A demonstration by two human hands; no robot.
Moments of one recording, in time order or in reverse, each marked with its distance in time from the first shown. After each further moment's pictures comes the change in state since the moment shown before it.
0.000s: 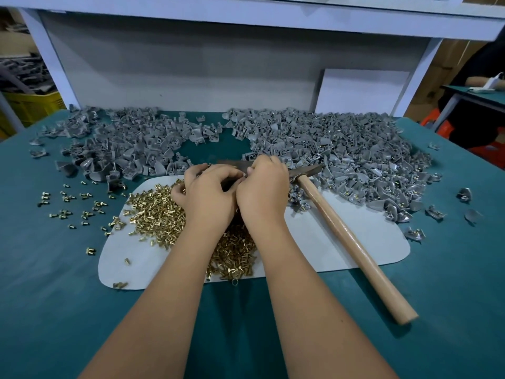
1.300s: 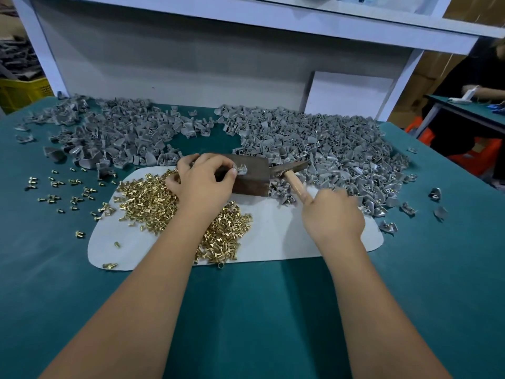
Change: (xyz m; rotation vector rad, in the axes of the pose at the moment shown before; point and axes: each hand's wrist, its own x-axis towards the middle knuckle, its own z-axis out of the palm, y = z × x) left_hand 0.001 -0.002 0.006 0.103 -0.021 0.012; right_hand -0.016 0.082 -0.095 -0.597 -0.292 0.237
